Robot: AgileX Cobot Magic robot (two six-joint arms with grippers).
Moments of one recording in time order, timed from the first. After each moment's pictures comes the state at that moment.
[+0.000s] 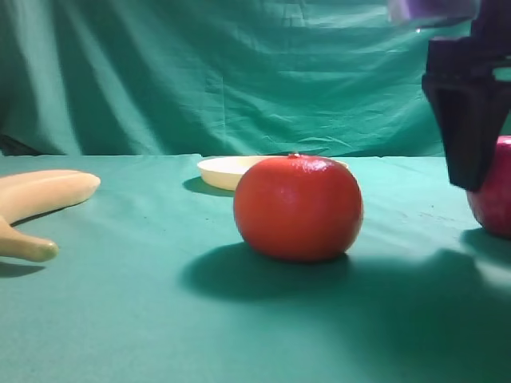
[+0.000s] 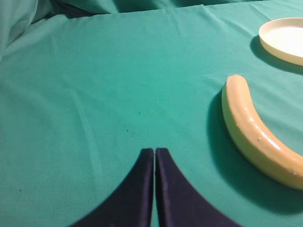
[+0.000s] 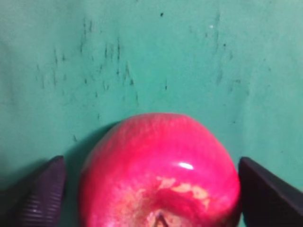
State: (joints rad) left arm -0.12 -0.02 0.02 0.18 0.36 -0.13; right arm 0.48 1.63 -0.94 -0.18 0.86 0.16
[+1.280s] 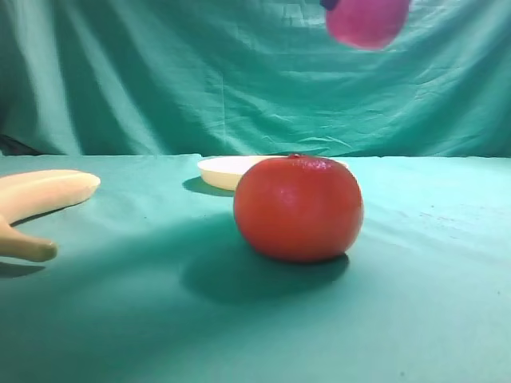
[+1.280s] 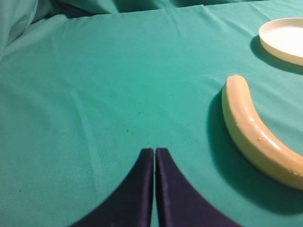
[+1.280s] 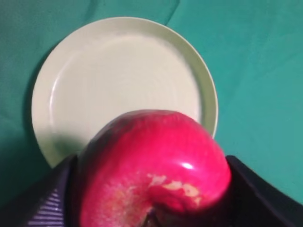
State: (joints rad) left arm -0.12 -0.02 0.02 0.18 0.36 -0.13; right arm 0.50 1.95 -1.71 -0.06 0.92 -0.08
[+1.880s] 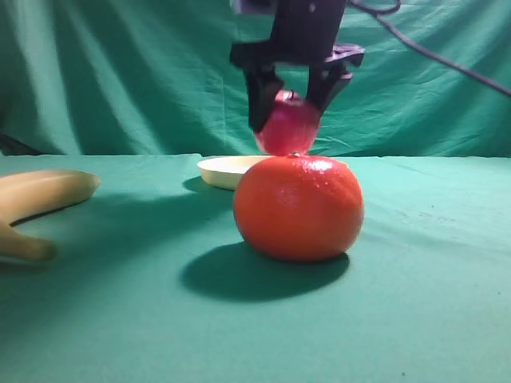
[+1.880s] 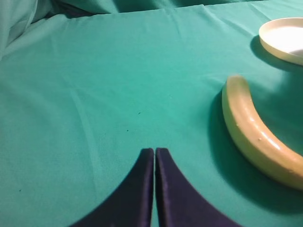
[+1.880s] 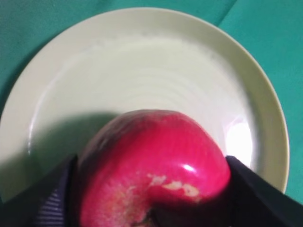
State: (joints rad) left arm -0.12 -0.02 0.02 0.18 0.36 -0.13; right arm 0.53 2.18 -1.79 -0.06 0.77 -0.15
